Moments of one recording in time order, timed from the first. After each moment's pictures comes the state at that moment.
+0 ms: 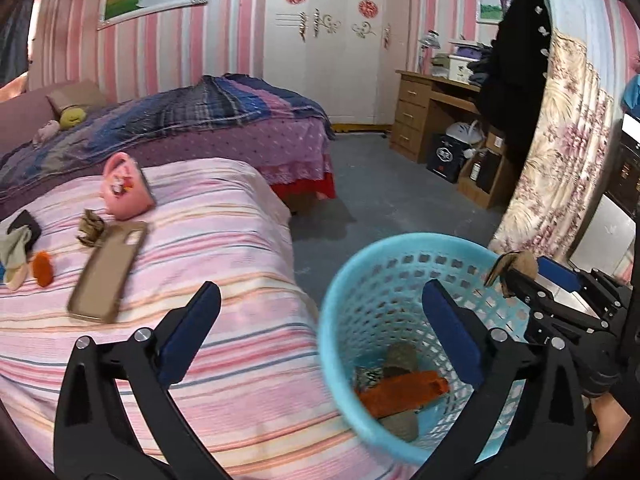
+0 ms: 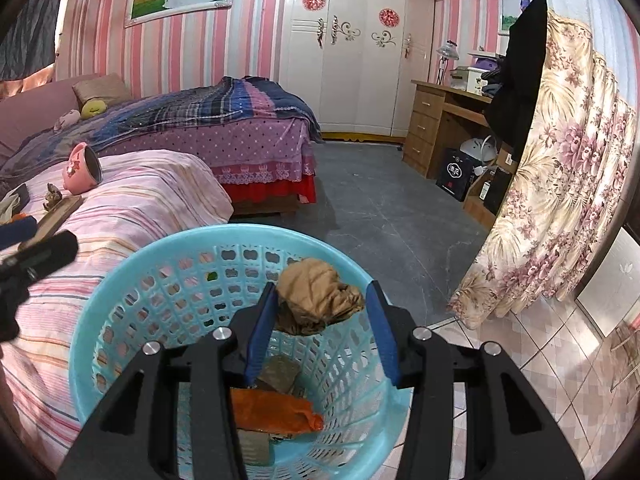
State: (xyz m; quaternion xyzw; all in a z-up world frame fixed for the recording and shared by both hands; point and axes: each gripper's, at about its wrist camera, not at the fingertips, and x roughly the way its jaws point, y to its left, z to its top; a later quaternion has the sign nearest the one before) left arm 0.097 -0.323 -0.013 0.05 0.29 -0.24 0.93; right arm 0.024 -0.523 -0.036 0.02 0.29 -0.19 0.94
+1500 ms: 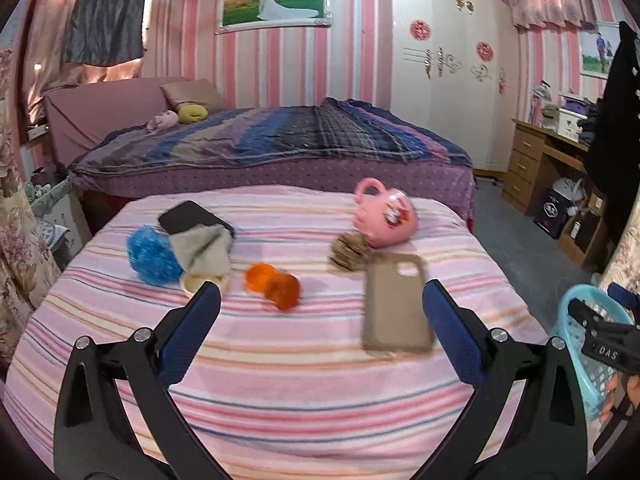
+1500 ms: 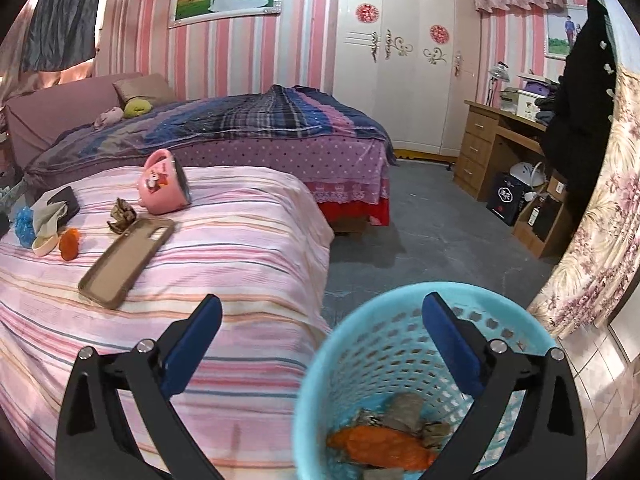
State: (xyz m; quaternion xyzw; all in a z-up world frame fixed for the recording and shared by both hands) left arm 0.155 -0.070 0.022 0.01 0.24 -0.05 0.97; right arm 0.113 -0.373 -0.019 0.01 0.28 -0.13 0.95
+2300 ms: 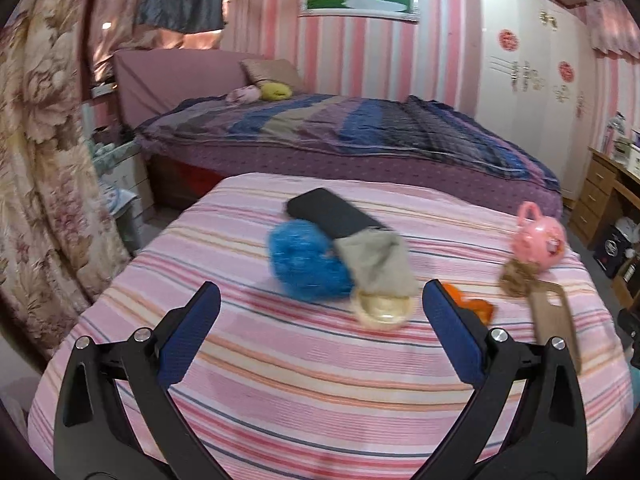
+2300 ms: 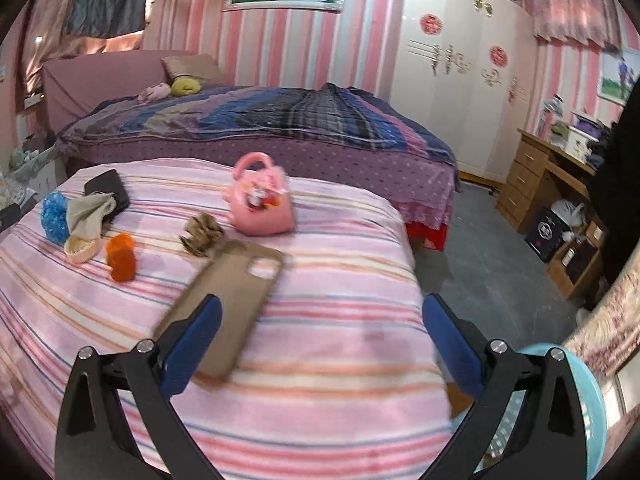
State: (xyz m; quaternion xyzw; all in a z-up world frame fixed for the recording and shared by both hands) left arm 0.216 0.088 0.001 -0.04 0.27 0.08 0.96; right arm 0.194 -0.253 -0.002 -0.05 0.29 -0.05 0.95
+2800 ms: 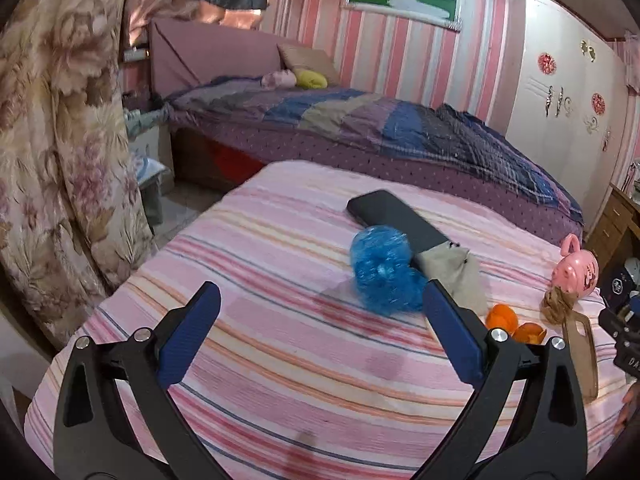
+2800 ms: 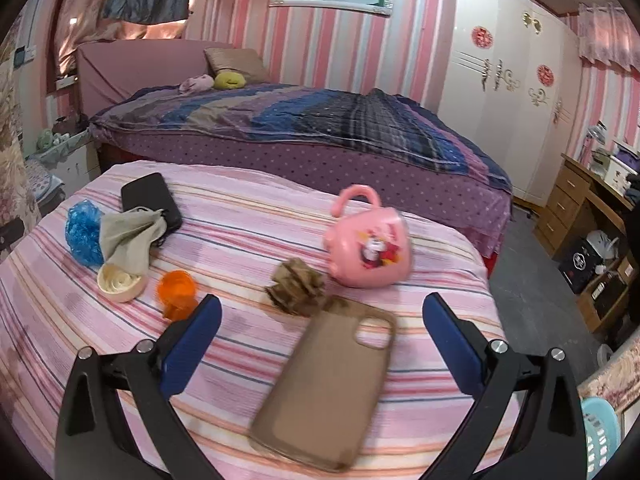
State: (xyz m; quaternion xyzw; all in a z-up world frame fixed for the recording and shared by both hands) left arm 0.231 0.163 -0.011 -0.10 0.28 0.11 0.95; right arm 0.250 -0.168 -0.005 -0.07 0.29 0.02 0.95
